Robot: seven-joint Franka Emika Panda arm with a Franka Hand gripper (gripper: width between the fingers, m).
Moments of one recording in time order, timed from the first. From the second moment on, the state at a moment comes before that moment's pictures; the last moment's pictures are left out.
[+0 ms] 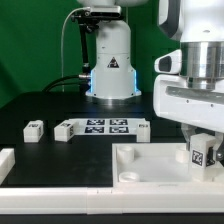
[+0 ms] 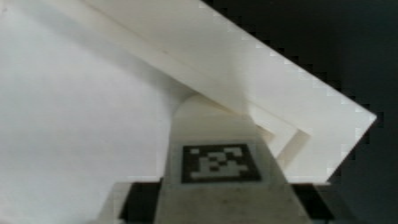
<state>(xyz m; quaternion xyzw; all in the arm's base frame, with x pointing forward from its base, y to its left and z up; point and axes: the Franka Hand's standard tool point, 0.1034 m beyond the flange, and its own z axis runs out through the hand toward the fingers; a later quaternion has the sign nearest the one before) 0.617 0.124 0.063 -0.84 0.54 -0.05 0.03</state>
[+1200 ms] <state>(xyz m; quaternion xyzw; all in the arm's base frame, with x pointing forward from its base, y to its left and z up) 0.620 0.119 0.064 -1.00 -0.03 -0.07 -0.01</state>
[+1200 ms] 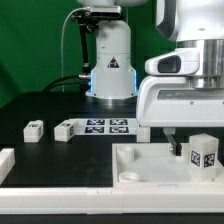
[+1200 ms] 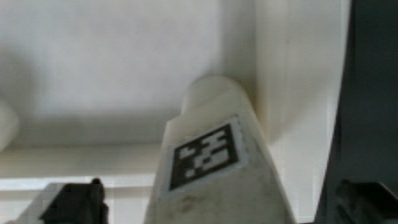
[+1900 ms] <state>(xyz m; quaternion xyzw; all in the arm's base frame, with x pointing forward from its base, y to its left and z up) 0.620 0.117 0.064 -0.99 -0.10 -0.07 -0.02</state>
